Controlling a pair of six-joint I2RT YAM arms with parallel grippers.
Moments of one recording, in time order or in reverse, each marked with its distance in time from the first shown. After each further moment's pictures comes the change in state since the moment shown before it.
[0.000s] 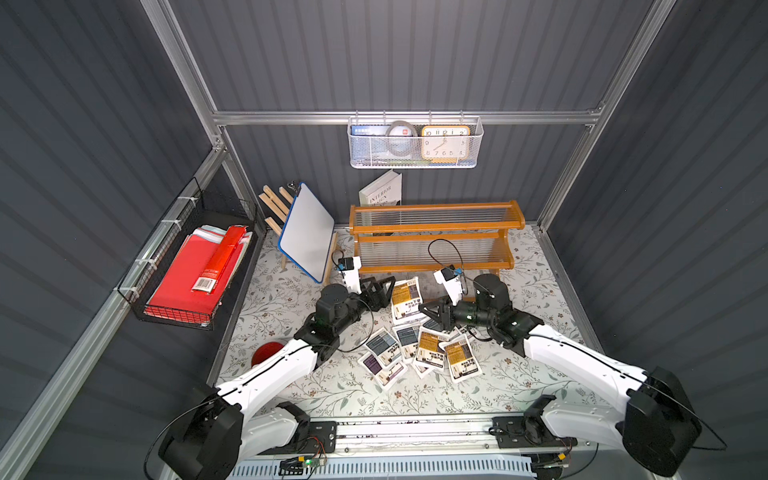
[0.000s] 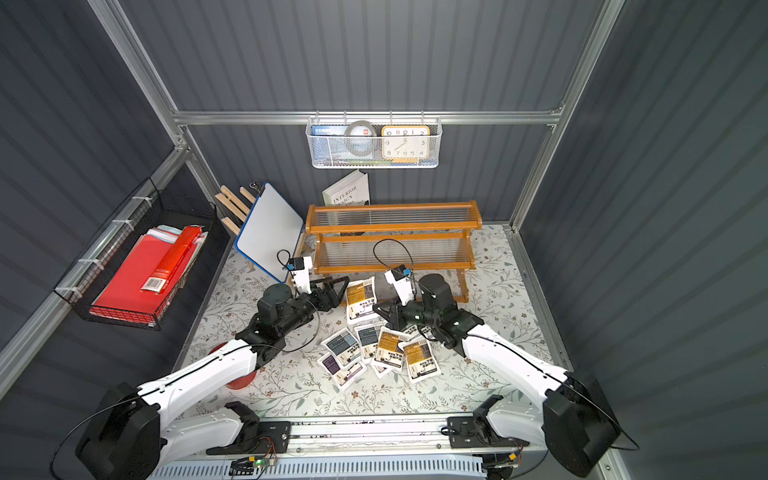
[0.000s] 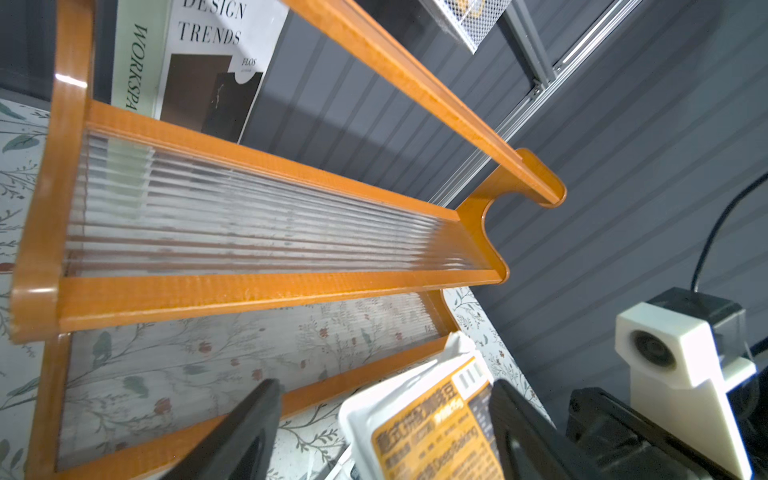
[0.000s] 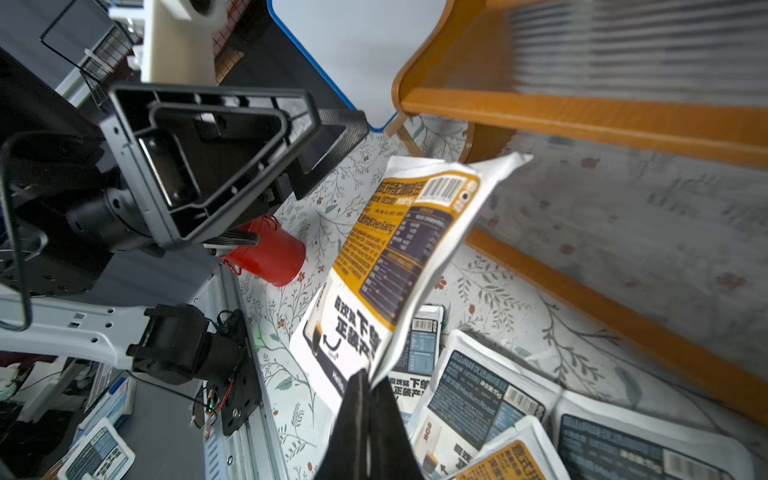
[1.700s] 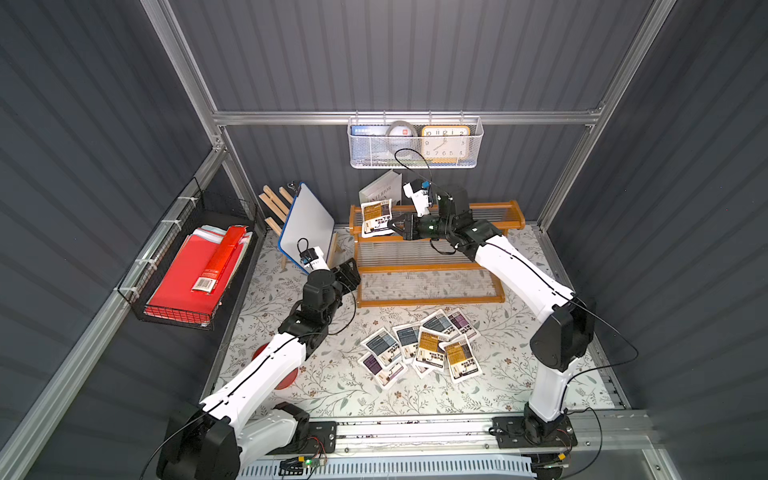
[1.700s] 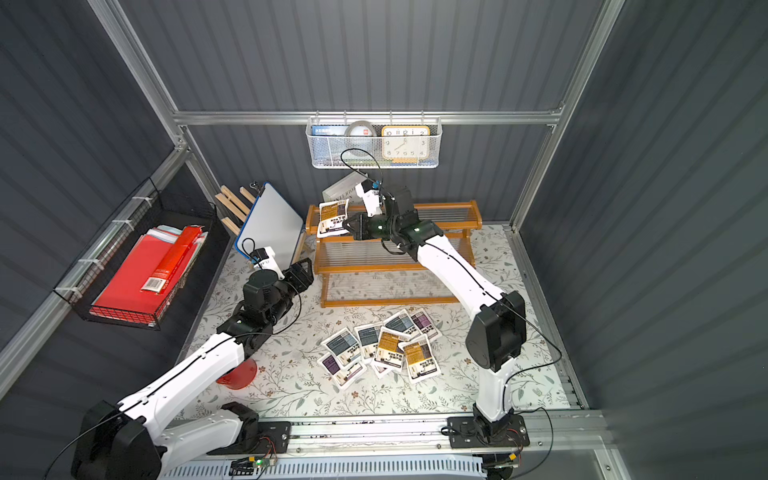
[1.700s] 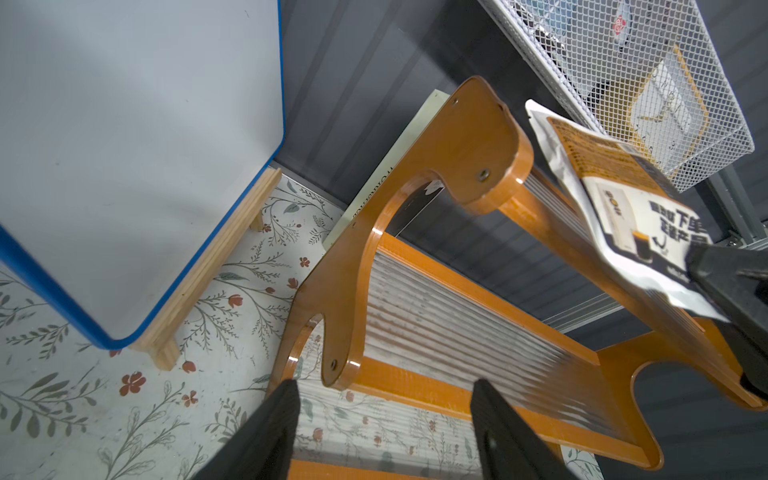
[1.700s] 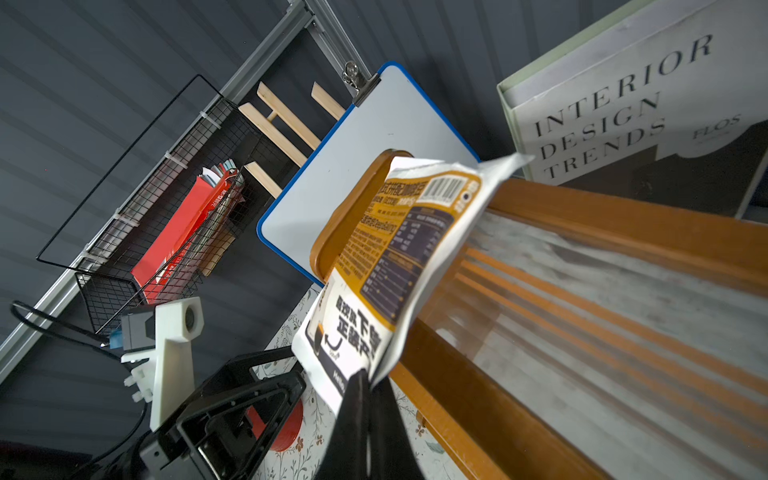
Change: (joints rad) left arm 0.106 -0.037 0.124 -0.290 -0.375 -0.095; right arm -0.050 0.714 1.159 -0.428 0.001 0.053
